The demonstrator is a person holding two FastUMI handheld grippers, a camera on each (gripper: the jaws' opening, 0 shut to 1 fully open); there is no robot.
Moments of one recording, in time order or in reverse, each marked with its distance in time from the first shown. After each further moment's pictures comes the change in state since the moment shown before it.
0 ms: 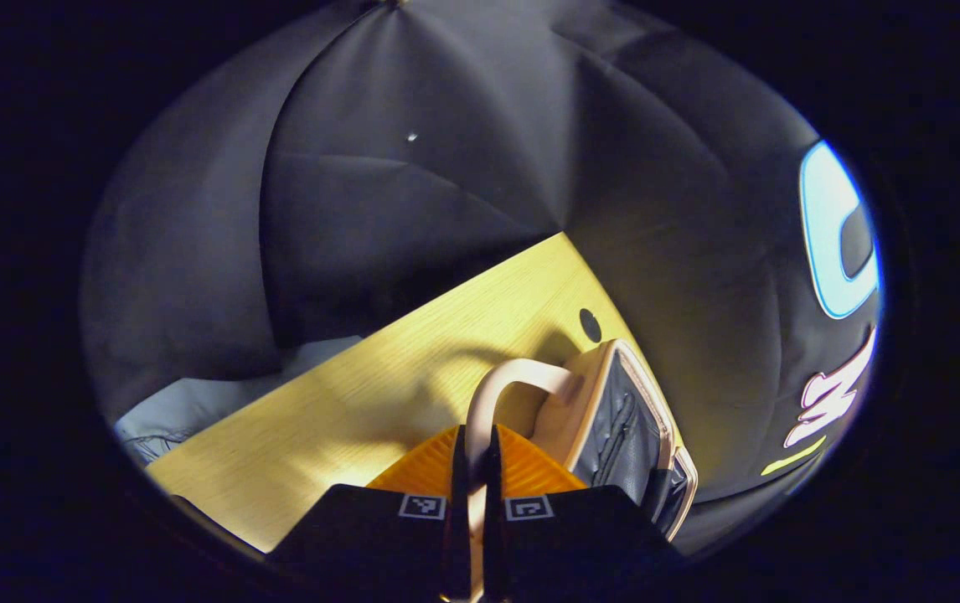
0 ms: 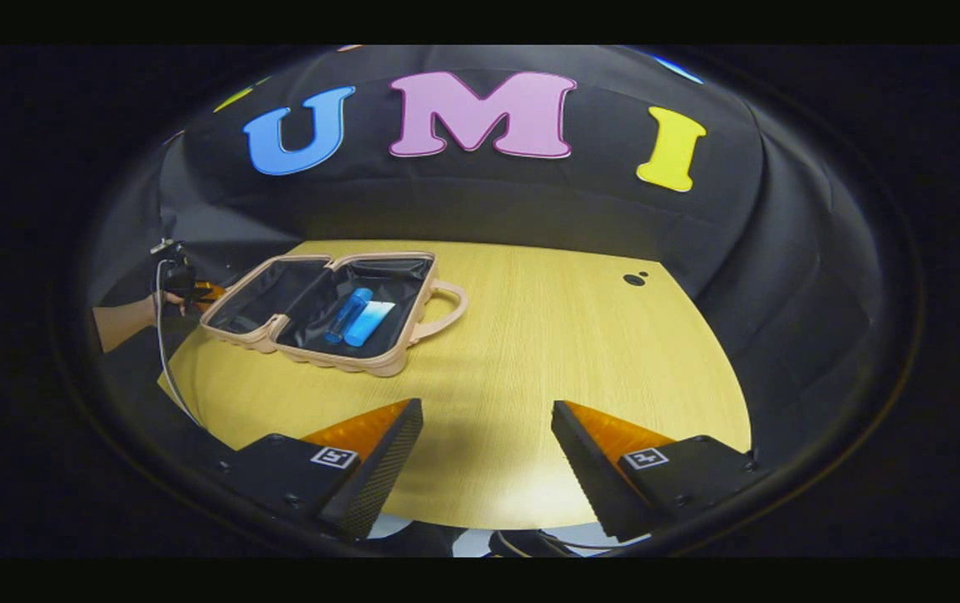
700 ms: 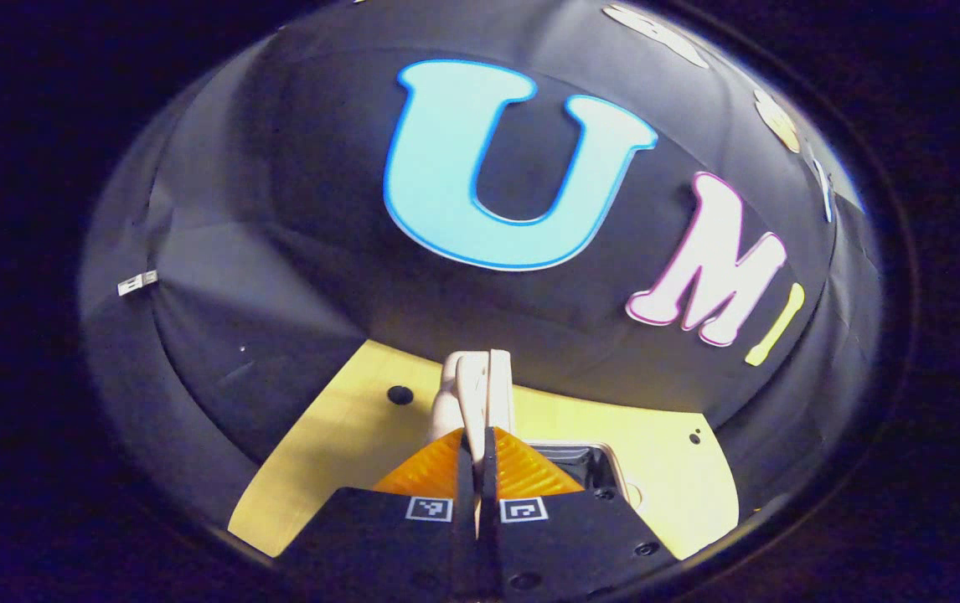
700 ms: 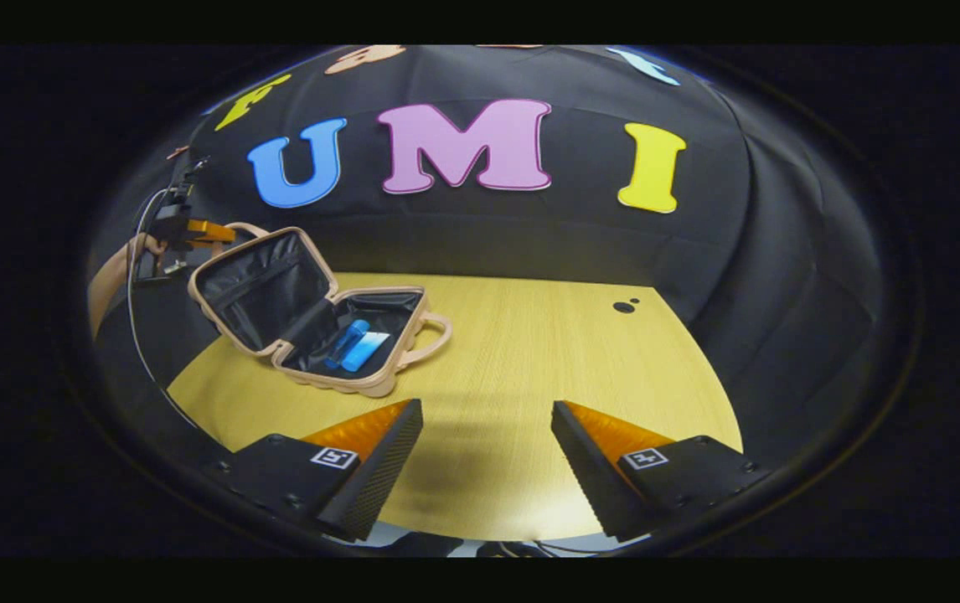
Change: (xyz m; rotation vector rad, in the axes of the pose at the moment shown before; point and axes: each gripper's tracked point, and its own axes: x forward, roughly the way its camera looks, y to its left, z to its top) left arm -0.209 -0.286 -0.023 0.589 -0.219 -0.231; right arm -0.022 -0.047 0.025 0.021 -0.146 0.042
